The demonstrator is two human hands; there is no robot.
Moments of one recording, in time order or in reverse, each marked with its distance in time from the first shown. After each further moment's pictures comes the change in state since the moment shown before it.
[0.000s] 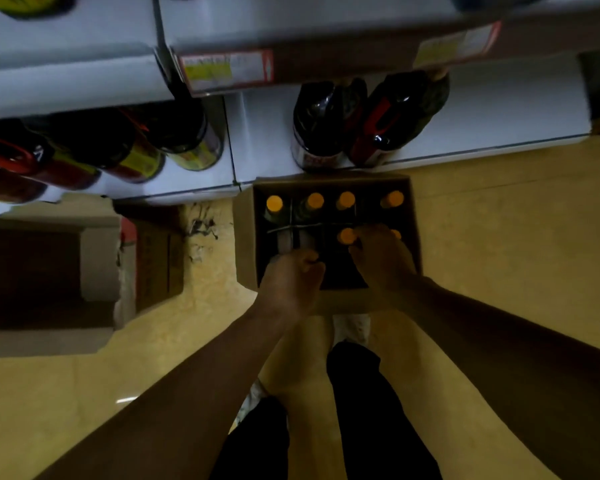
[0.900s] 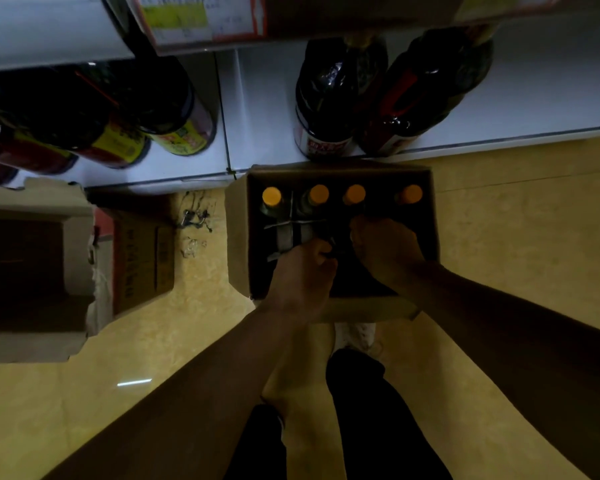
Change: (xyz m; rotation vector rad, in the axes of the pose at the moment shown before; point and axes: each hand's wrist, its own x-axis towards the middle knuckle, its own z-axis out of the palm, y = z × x) left_hand 0.049 -0.012 0.026 0.101 -0.001 0.048; right_hand 0.045 0.011 0.012 -0.258 -0.034 -0.220
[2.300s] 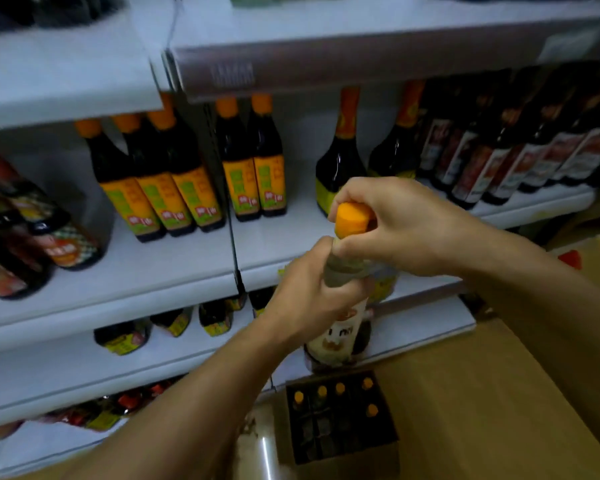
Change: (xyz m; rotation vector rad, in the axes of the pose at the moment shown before) left_hand -0.393 0.352 -0.243 0.025 0.073 0.957; right_hand -0.414 -0.204 -0.549 0.201 0.614 -0.298
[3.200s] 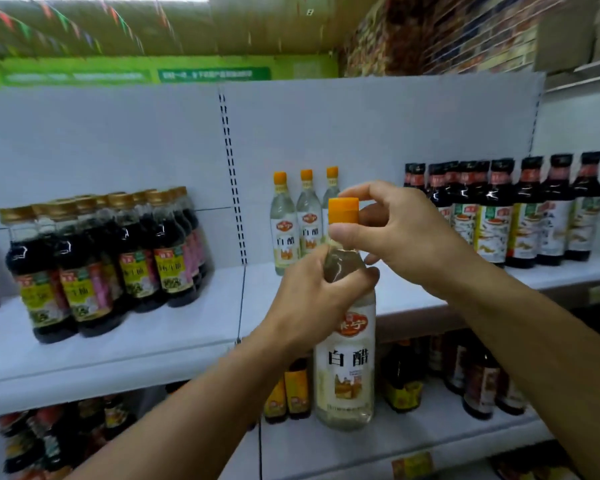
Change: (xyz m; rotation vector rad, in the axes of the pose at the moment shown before) left_hand 0.064 0.282 -0.108 0.113 0.251 0.384; right_hand 0.024 -0.104 -0.241 0.416 0.531 -0.320
